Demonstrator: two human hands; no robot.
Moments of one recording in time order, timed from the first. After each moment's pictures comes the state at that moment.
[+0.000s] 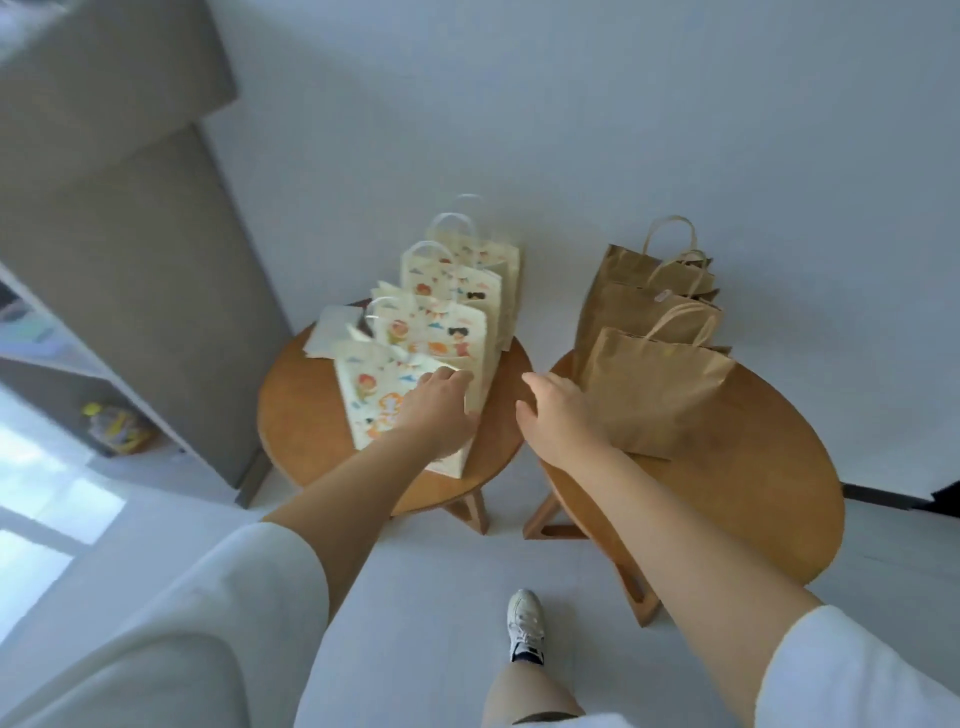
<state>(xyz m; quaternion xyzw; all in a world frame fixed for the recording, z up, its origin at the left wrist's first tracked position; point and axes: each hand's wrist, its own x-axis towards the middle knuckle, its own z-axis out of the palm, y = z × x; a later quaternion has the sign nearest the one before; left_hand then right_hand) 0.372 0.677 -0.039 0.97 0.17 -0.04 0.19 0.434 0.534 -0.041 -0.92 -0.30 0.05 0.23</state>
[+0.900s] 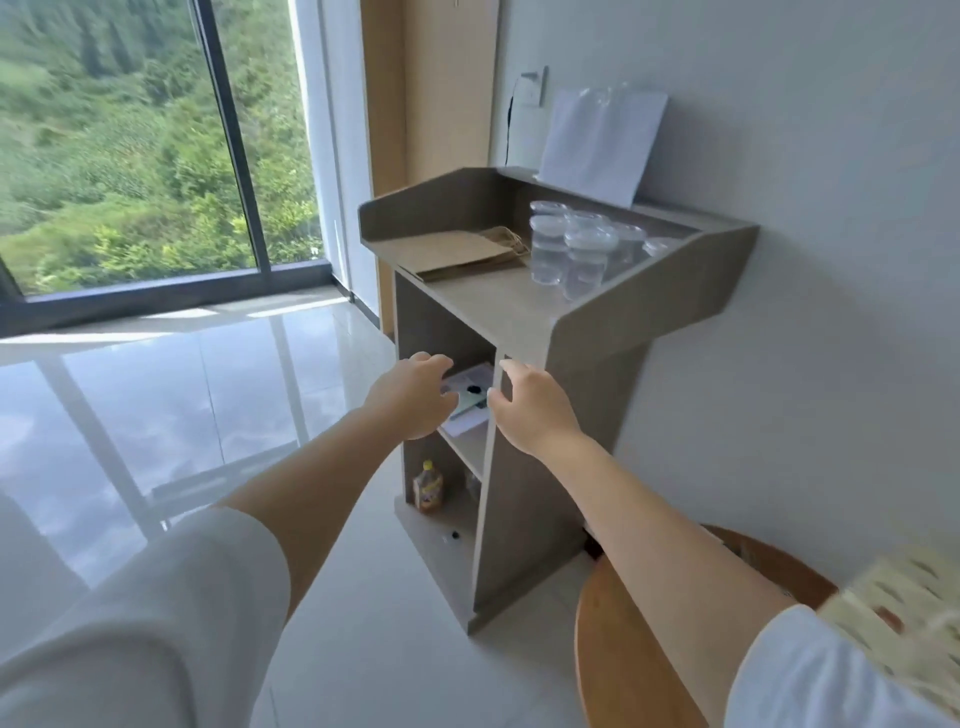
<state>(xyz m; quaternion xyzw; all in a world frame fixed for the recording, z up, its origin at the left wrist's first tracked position) 0.123 1.134 0.085 0.84 0.50 0.15 0.12 0.264 1.079 0.076 -0.73 -0.63 0.08 0.27</state>
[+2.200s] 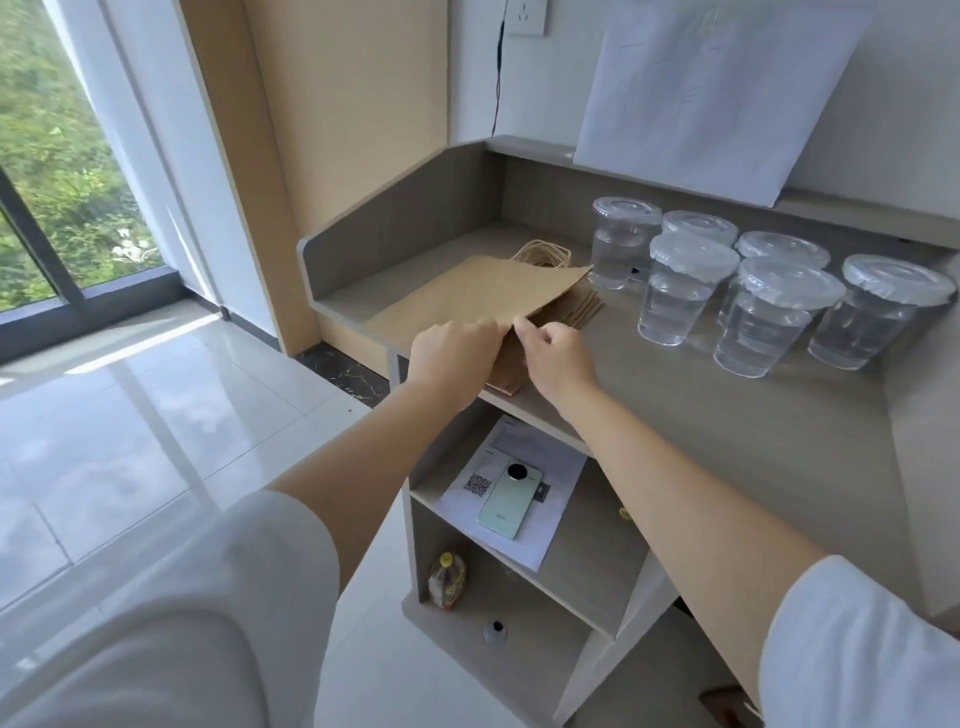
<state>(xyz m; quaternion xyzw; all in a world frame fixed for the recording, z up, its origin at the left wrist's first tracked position) 0.170 1.618 0.074 0.93 0.30 0.20 -0.07 0.265 1.538 0.073 -0.80 -0.34 0.14 0.48</state>
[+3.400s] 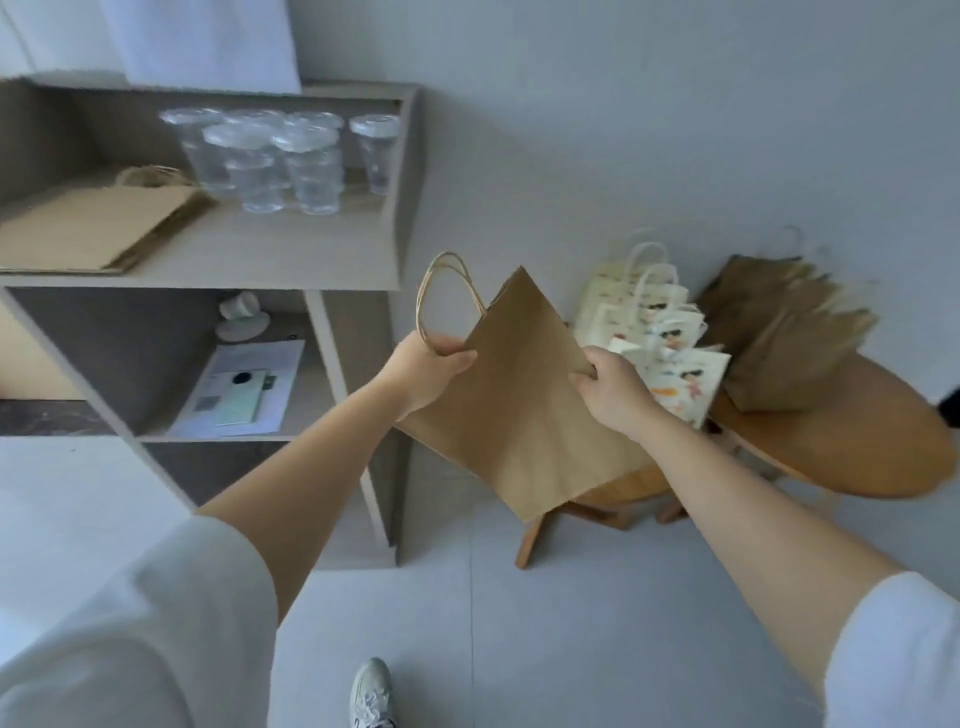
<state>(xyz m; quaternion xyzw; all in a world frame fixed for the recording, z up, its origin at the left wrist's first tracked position) 0.120 1.176 0.043 0.87 0.08 0.02 0.49 0.187 0.954 0.007 -0.93 -0.12 0.06 0.35</state>
